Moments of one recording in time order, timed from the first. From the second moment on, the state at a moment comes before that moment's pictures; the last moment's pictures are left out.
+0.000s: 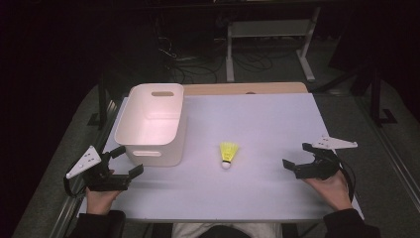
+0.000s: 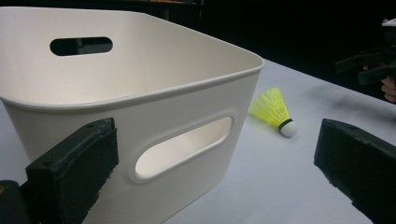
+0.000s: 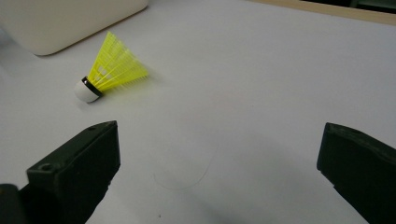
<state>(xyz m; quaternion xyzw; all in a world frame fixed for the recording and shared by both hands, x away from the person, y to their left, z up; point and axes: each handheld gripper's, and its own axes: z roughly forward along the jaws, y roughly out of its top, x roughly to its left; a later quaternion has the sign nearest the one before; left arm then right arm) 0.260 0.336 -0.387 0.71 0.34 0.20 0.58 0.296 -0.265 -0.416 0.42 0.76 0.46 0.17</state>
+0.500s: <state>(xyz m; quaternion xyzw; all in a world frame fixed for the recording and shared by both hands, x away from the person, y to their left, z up) 0.259 0.336 -0.387 0.71 0.34 0.20 0.58 0.294 -0.265 -0.414 0.41 0.76 0.47 0.16</state>
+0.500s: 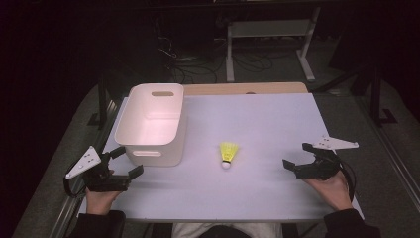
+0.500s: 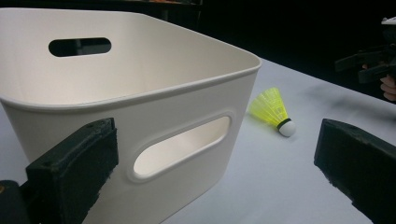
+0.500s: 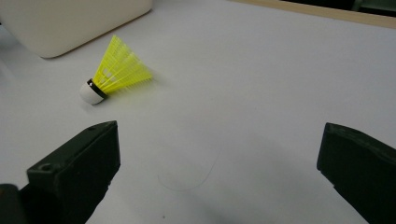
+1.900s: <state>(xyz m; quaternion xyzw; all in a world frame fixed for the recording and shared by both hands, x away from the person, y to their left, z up) 0.258 0.336 -0.387 0.71 0.34 0.20 0.58 0.309 -0.250 -0.369 0.39 0.79 0.45 0.16</state>
